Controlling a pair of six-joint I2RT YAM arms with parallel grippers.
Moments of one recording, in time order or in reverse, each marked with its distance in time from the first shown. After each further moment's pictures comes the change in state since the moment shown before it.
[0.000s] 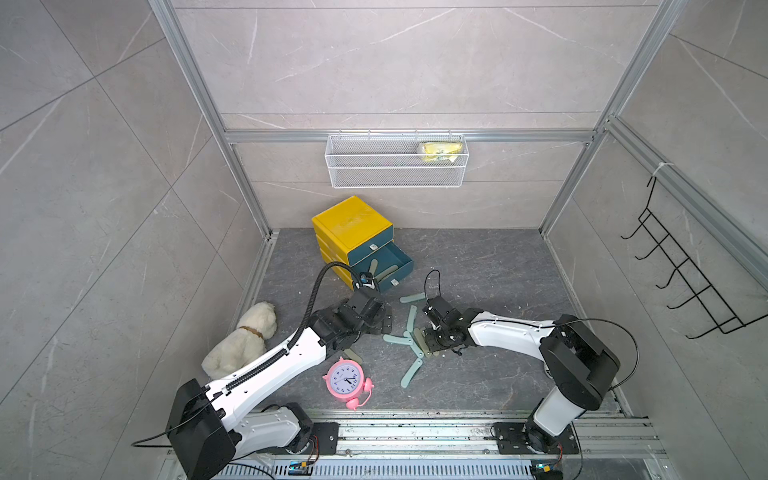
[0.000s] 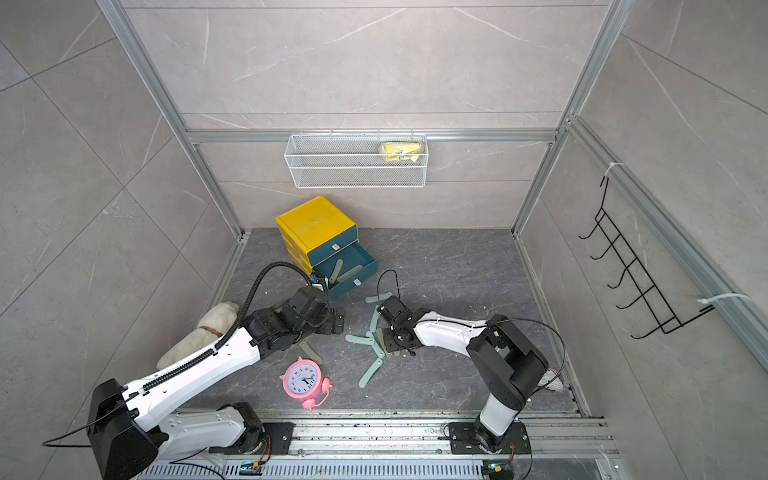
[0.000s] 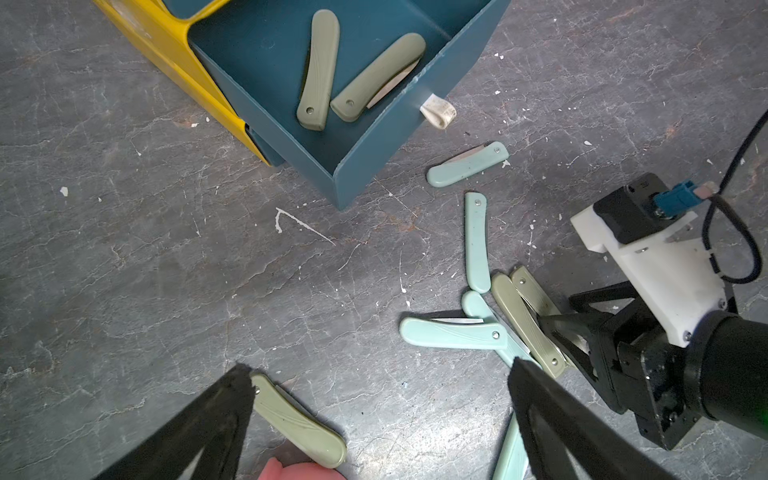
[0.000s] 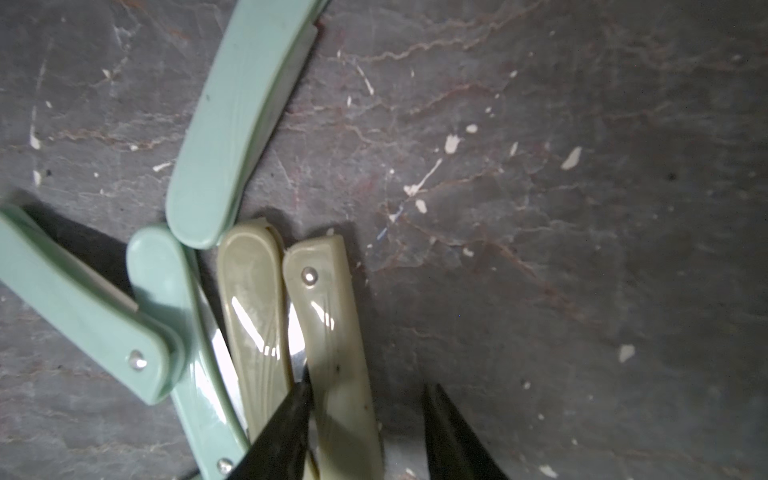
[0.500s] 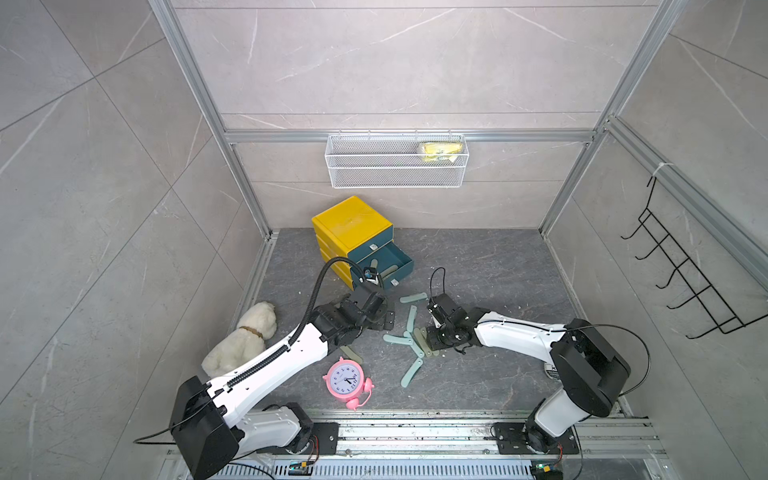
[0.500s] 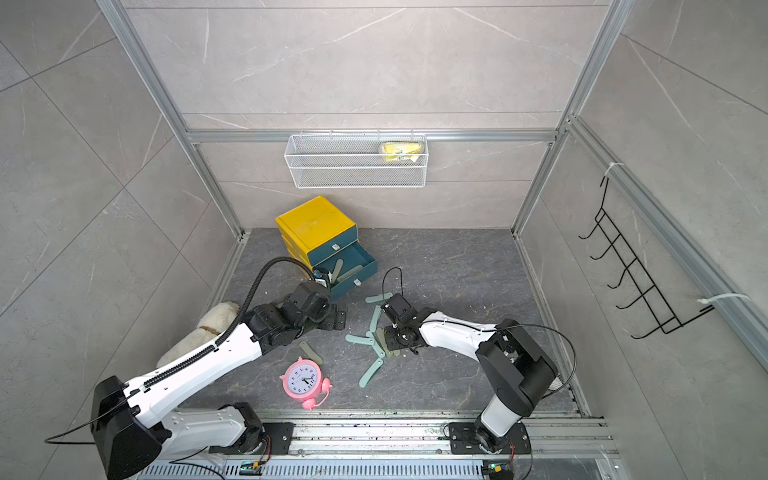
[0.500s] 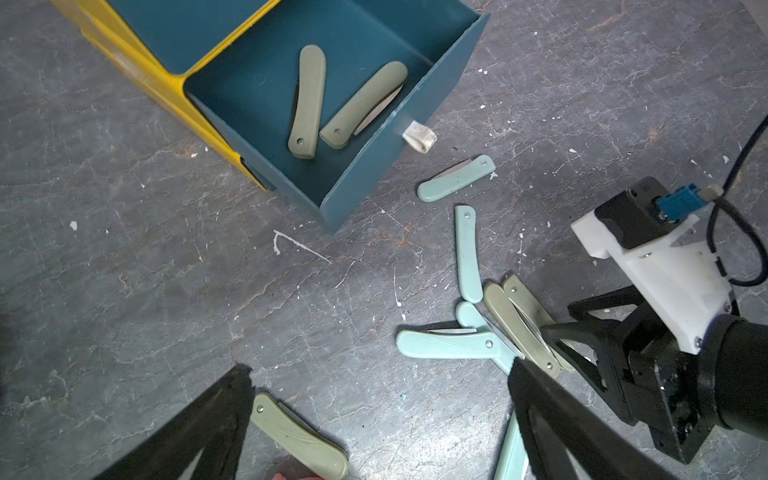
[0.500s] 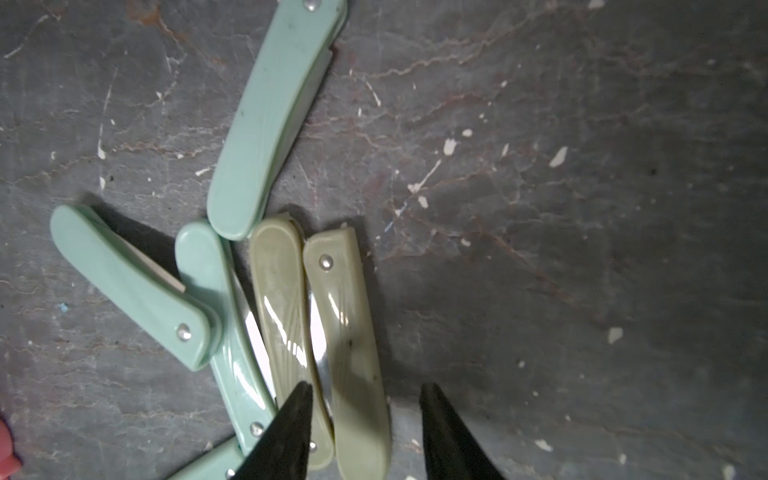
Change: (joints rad) left arm 0.000 0.013 0.036 -0.005 0.000 0.039; right arm -0.020 -0.048 -0.013 0.002 -0.048 0.008
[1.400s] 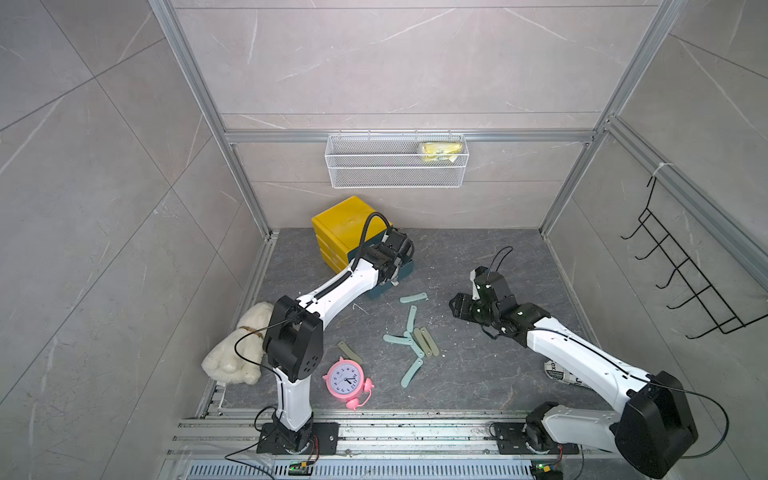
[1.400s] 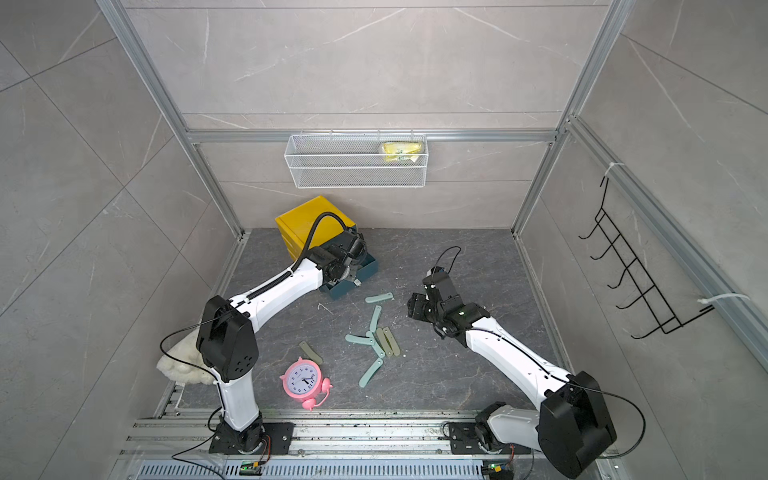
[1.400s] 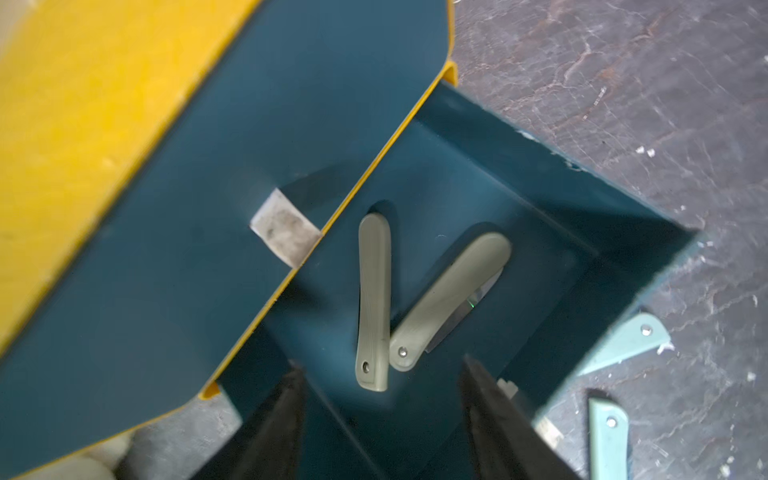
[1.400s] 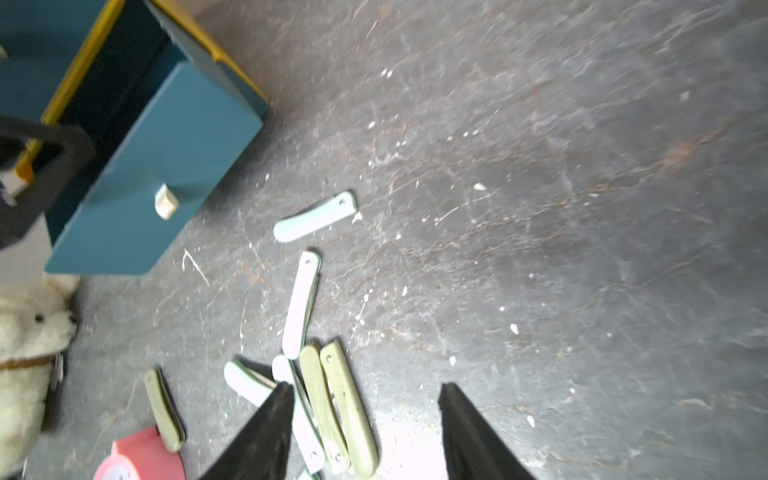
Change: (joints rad) left arm 0.145 0.662 0.650 -0.089 -0.174 0.243; right arm -0.235 -0.375 -0.050 0.034 -0.032 0.130
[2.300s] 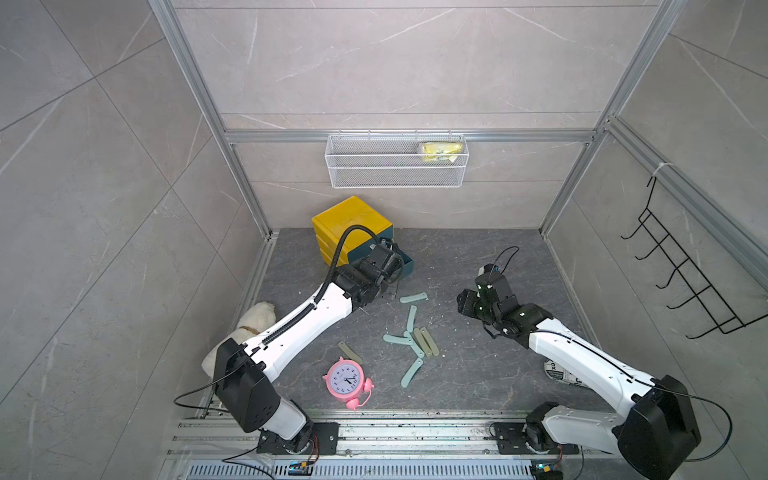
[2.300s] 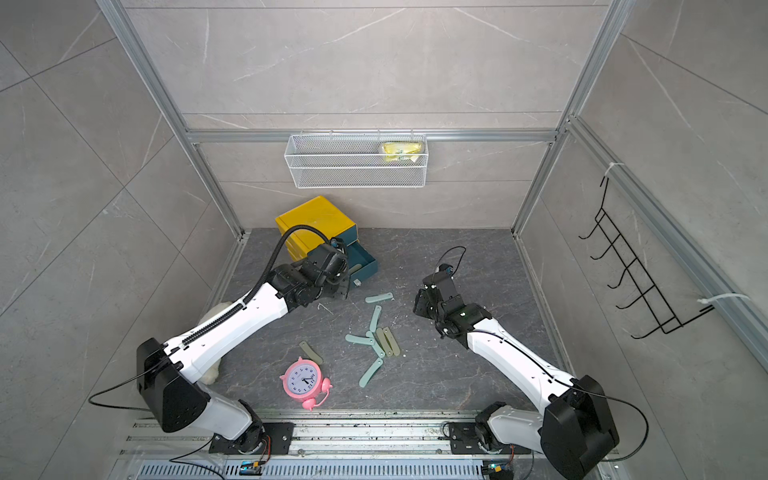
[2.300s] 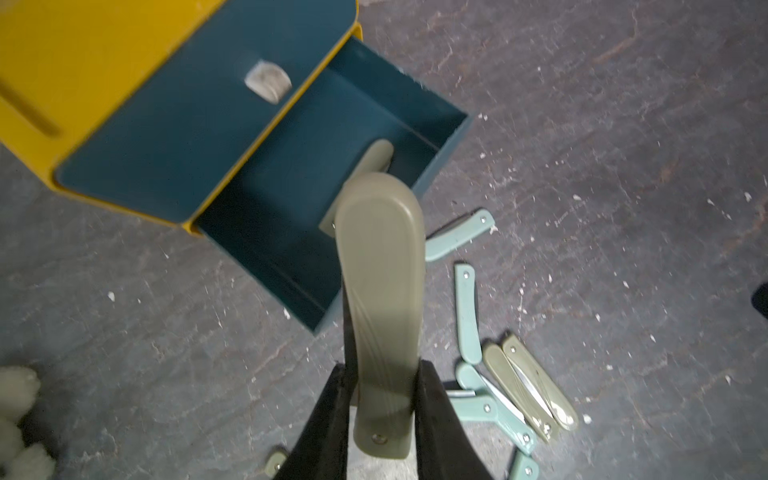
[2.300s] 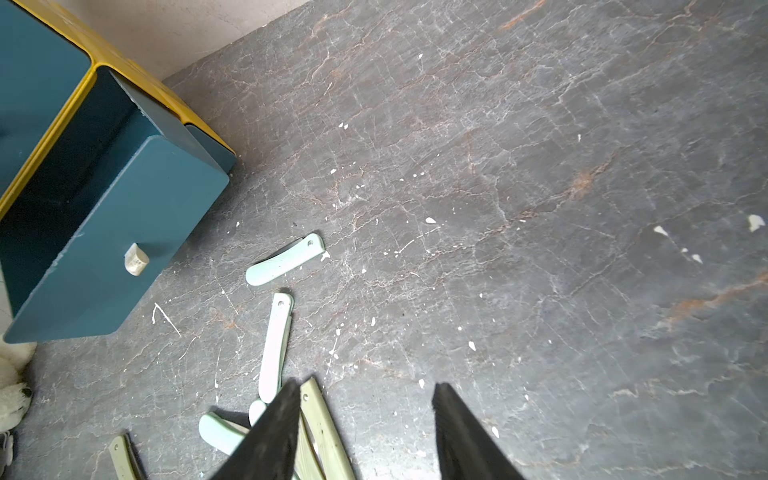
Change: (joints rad) left arm -0.072 -0.312 -0.188 -0.040 0.174 -0.093; right arm 0.007 -0.033 0.007 -0.006 0.180 0.058
